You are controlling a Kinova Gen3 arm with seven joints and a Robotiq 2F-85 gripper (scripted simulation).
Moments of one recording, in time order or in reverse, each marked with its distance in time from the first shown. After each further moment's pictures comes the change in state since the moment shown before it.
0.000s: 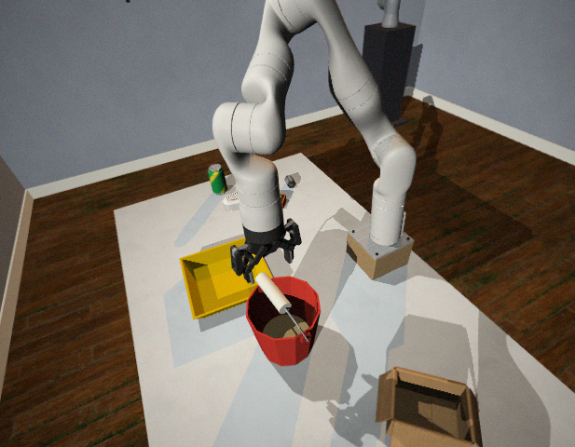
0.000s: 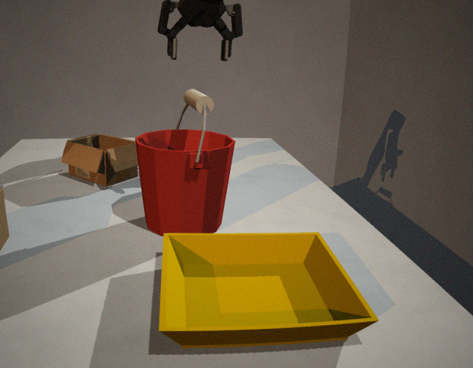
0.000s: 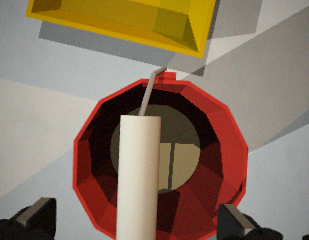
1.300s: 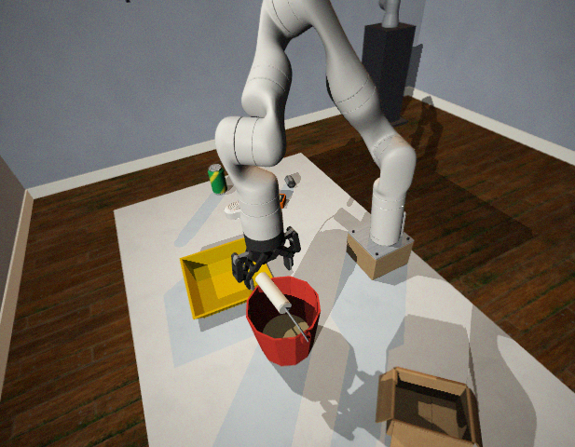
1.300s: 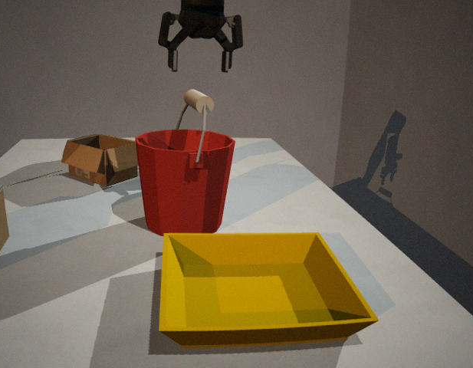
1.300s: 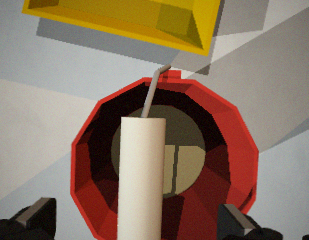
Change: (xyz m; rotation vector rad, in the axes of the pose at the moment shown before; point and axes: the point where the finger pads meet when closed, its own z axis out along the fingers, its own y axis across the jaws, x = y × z) arm 0.001 -0.002 0.021 0.006 0.000 0.002
